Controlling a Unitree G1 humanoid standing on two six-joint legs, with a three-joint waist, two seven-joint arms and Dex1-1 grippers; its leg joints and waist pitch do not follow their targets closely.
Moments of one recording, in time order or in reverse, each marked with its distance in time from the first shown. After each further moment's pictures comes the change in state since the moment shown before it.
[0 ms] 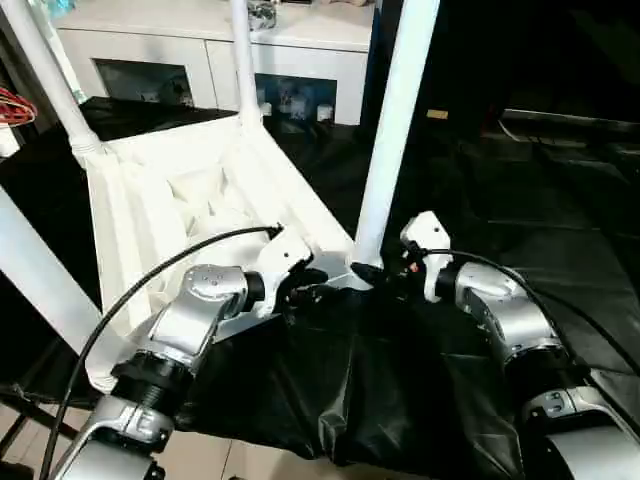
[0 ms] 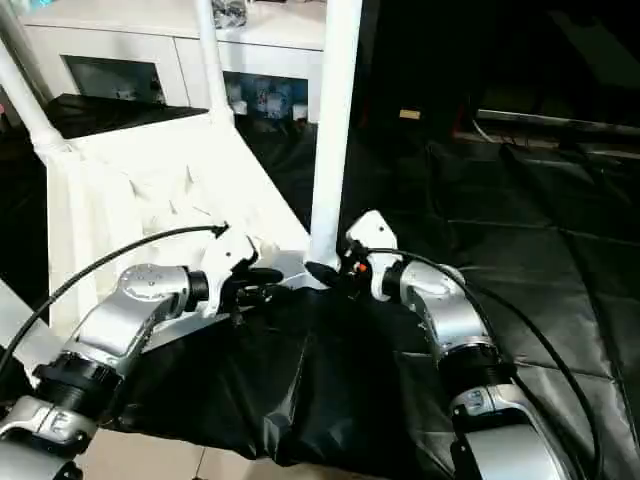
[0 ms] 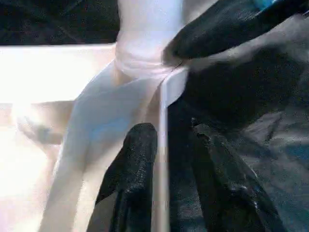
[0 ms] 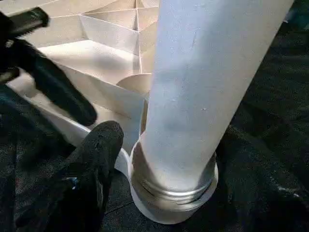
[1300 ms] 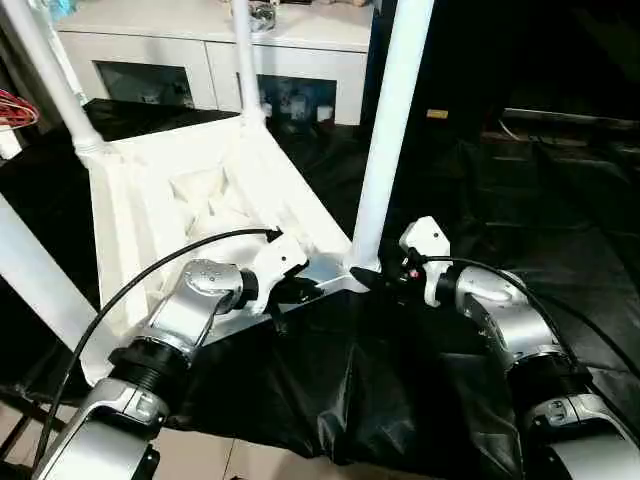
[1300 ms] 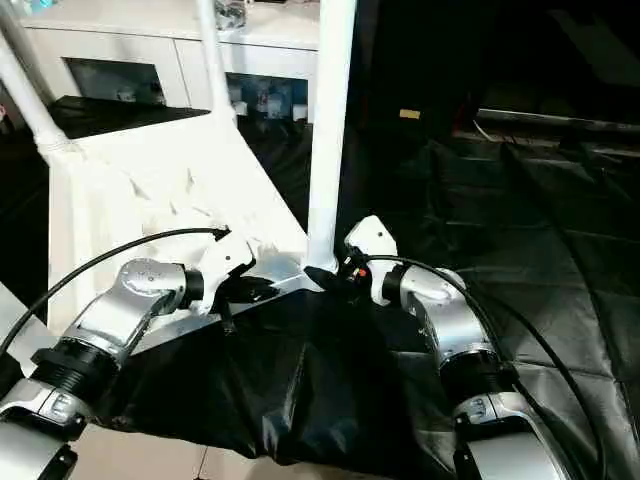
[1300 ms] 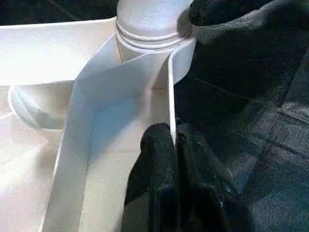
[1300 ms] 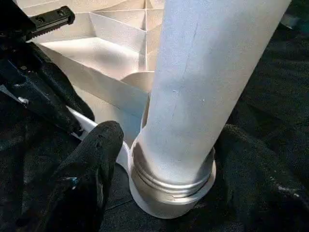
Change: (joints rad) left arm -0.037 0.043 -0.038 0.087 0.024 -0.058 -0.063; right arm 0.029 -0.009 0.020 -0.033 -0.003 -0.024 0.004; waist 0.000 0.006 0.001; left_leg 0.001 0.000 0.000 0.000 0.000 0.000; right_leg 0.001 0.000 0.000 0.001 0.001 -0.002
